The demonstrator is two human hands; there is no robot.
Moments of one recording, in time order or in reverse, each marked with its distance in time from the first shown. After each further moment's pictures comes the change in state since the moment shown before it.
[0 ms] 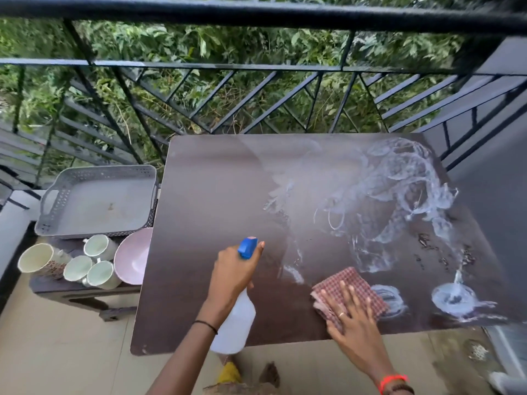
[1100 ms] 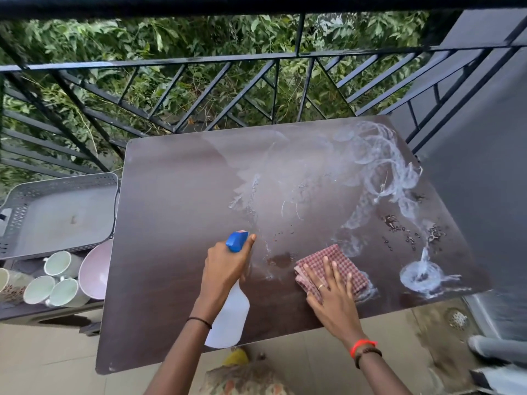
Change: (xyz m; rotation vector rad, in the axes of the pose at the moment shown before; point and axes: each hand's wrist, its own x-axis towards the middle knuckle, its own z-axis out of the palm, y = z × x) left_hand 0.004 0.039 0.048 0.003 -0.039 -0.018; right_hand 0.028 0.022 -0.012 0.095 -0.027 0.175
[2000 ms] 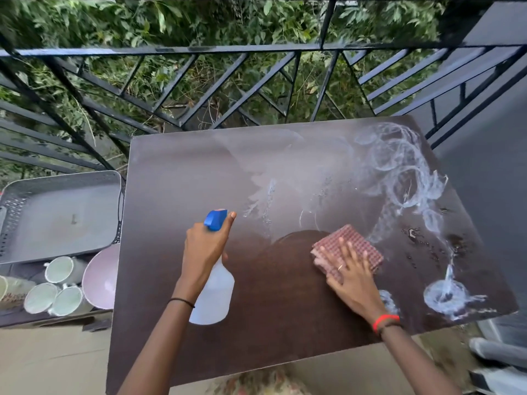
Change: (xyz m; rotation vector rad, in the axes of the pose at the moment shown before) left_hand 0.081 0.006 -0.059 -0.090 0.073 -0.095; right_hand 0.083 0.016 -0.022 -0.121 -0.011 -0.086
